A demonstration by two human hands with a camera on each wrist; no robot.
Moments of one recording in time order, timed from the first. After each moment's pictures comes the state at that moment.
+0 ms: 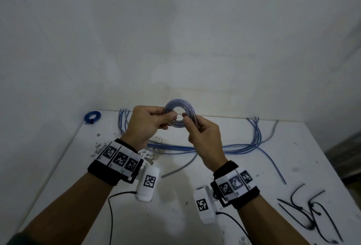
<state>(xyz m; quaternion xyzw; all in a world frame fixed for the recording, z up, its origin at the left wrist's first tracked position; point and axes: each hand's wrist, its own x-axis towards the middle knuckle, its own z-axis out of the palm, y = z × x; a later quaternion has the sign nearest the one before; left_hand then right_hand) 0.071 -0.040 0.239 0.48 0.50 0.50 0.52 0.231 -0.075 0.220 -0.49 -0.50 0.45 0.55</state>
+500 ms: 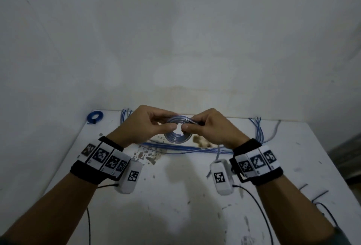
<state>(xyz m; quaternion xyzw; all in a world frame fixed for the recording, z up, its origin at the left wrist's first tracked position) 0.040 -0.044 0.253 0.71 0.42 0.33 0.46 0.266 -0.046 0.256 -0.49 -0.72 0.42 0.27</state>
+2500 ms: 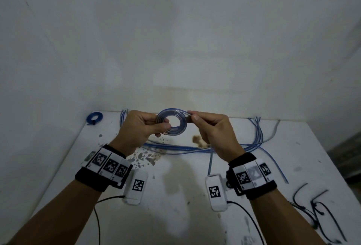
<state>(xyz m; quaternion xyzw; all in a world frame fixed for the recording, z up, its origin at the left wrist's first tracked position) 0.045 -0.050 0.230 0.58 0.46 0.48 0.48 0.261 -0.065 0.232 -0.42 -0.52 0.51 0.53</state>
